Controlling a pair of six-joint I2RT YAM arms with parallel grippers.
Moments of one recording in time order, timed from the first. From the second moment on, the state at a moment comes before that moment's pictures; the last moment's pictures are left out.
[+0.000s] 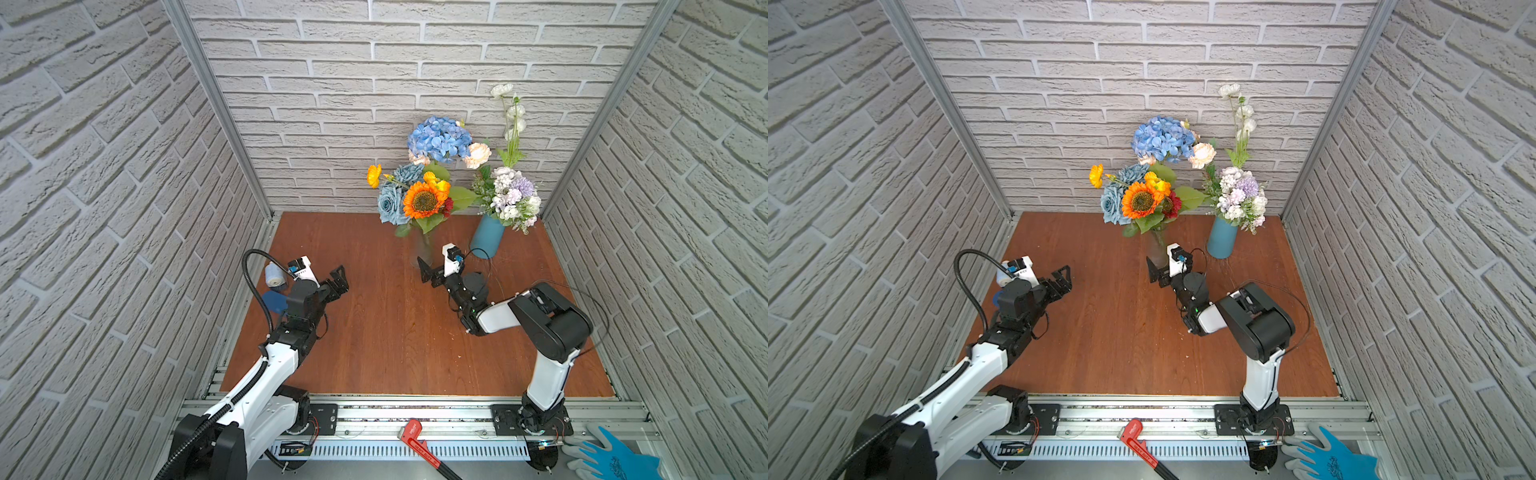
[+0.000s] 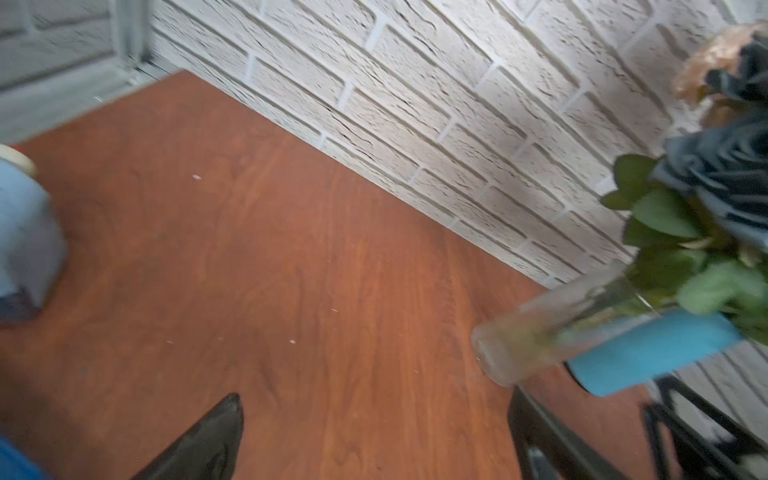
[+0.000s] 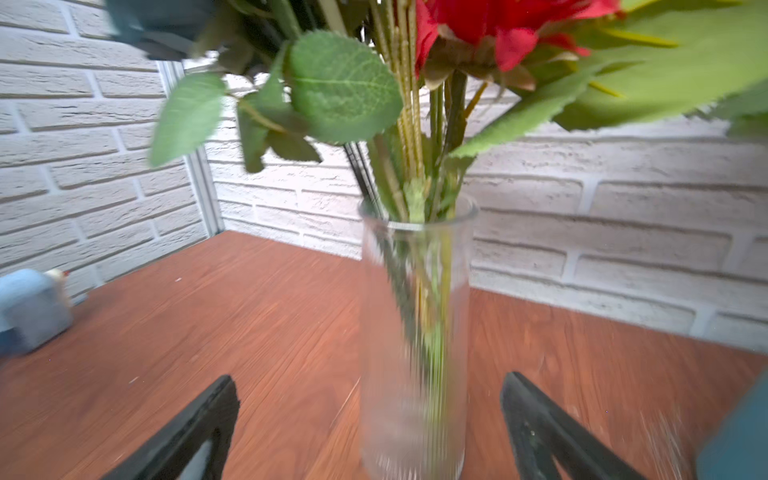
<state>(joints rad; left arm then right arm) -0.23 0.94 0.45 0.18 -0.15 -0.55 0.47 1.81 0.59 1.24 0.07 0.11</state>
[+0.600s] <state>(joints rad) -0.14 1.14 0.49 0.17 -0.44 -0.15 0.24 1.05 0.50 0.16 0.31 0.08</state>
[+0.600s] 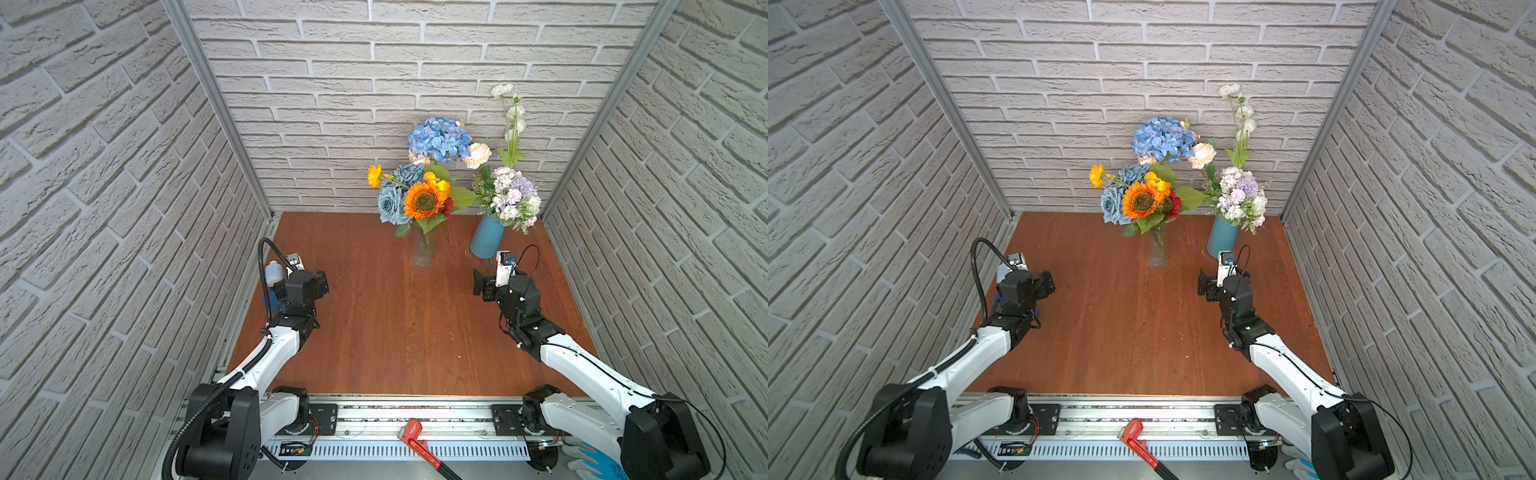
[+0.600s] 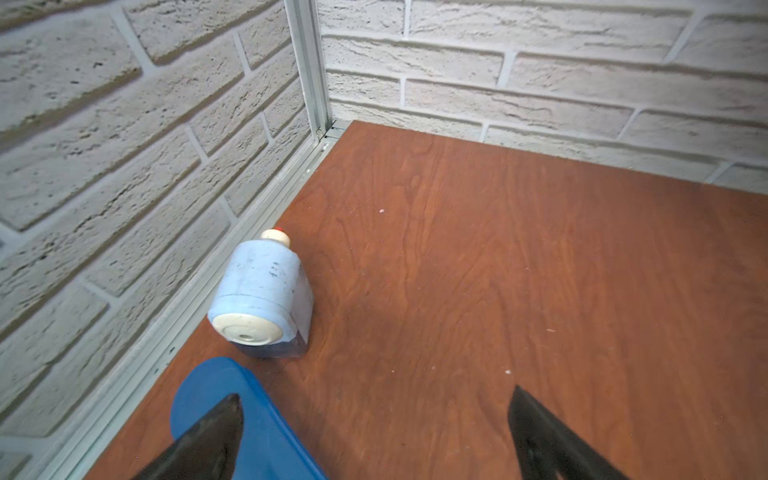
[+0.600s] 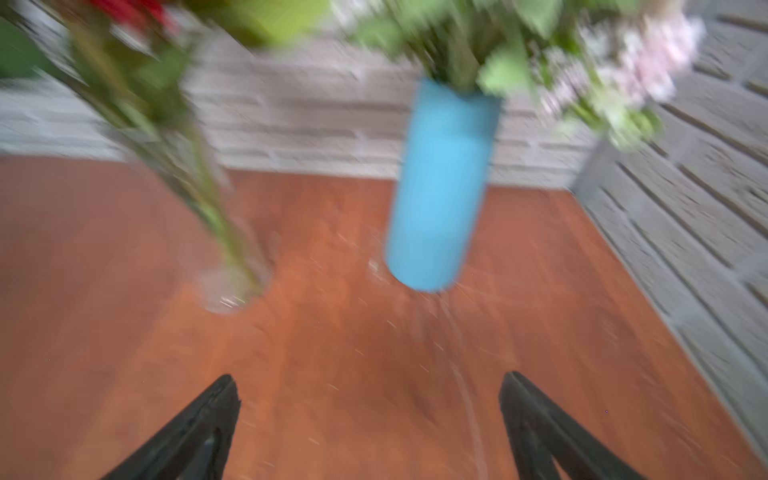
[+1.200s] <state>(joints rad) -0.05 1.51 0.27 0.87 -0.28 0.11 -0.01 1.36 0.45 0.35 0.07 -0.01</state>
